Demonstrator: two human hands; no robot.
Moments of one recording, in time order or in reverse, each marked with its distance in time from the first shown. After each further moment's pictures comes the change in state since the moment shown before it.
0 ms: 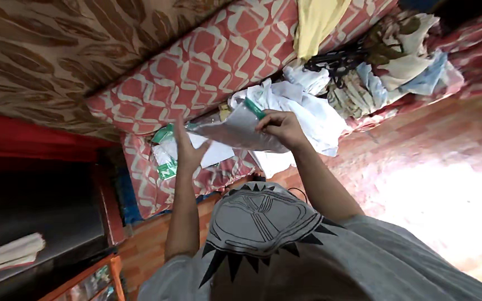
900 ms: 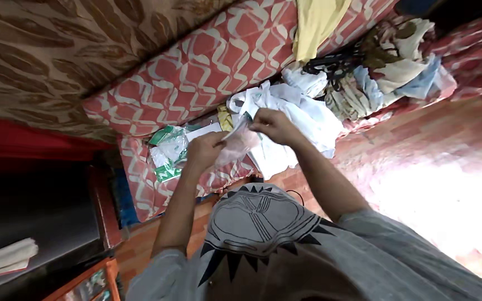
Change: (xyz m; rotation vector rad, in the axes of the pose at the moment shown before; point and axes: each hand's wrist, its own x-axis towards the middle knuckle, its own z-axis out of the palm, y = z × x) left_hand 0.021 0.031 0.018 0.316 -0.420 0.099; right_hand 0.030 -0.007 -0.006 -0.505 -0.203 0.069
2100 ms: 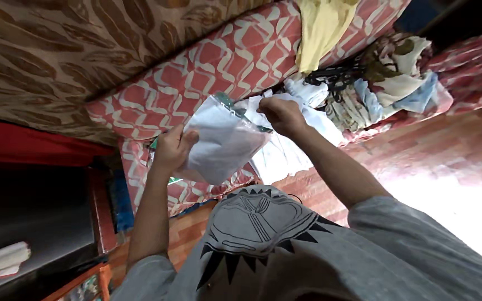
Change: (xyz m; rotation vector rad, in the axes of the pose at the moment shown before) left_hand -0.010 -0.026 -0.074 -0.020 0.327 0.096; right_hand 0.036 -0.010 -0.020 -0.266 0.261 -0.373
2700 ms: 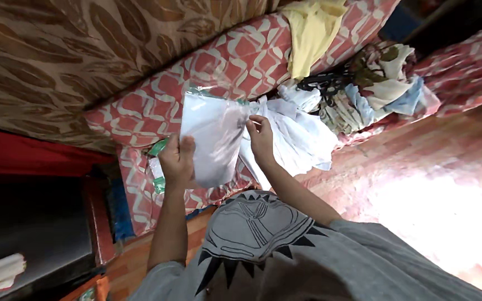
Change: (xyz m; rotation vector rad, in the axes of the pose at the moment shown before) left_hand -0.017 0.041 0.027 -0.244 0.390 -0.012; right_hand -0.027 -0.035 0.079 0.562 0.503 0.784
